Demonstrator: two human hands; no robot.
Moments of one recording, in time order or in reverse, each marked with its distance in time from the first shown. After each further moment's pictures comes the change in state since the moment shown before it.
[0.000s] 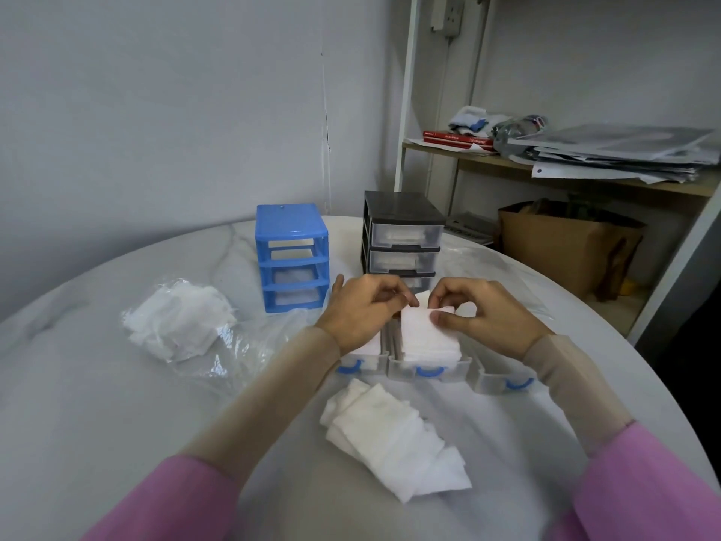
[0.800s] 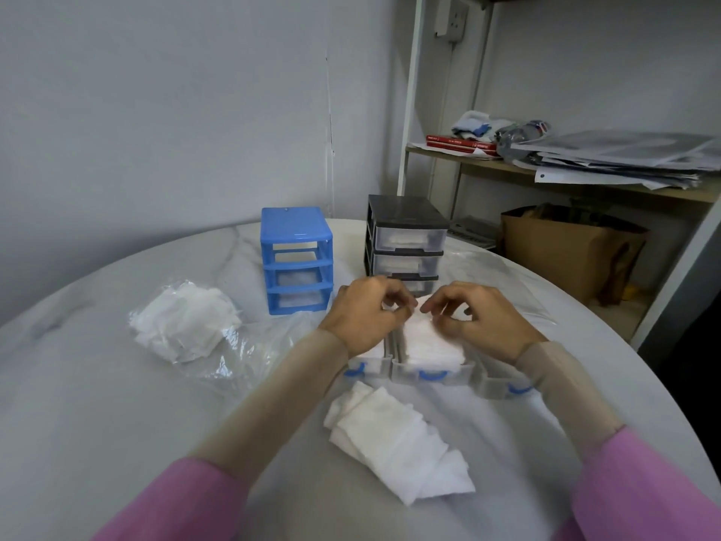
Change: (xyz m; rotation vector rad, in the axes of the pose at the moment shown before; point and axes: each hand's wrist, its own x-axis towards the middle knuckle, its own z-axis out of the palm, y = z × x) left_hand -0.001 0.000 -0.003 0.163 -0.006 0.052; right_hand 0.004 0.003 0.007 -0.058 0.026 0.059
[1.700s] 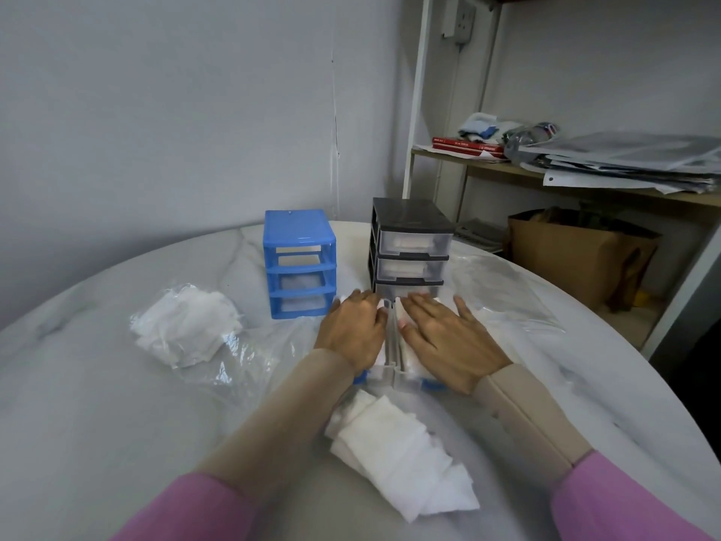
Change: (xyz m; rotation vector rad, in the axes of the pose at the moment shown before) left_hand -0.003 -0.013 0.012 0.299 -0.003 -0.216; right_hand 0.003 -0.025 0.037 -0.463 -0.132 0.020
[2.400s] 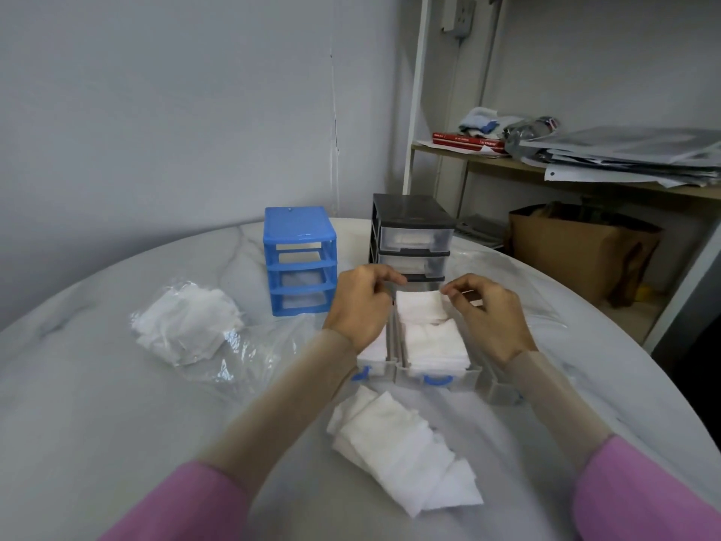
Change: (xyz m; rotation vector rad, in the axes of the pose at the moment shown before) left_hand 0.004 0.015 -0.019 -0.496 0.199 0.004; right_hand 0.008 0.033 -0.003 0.680 0.455 0.272
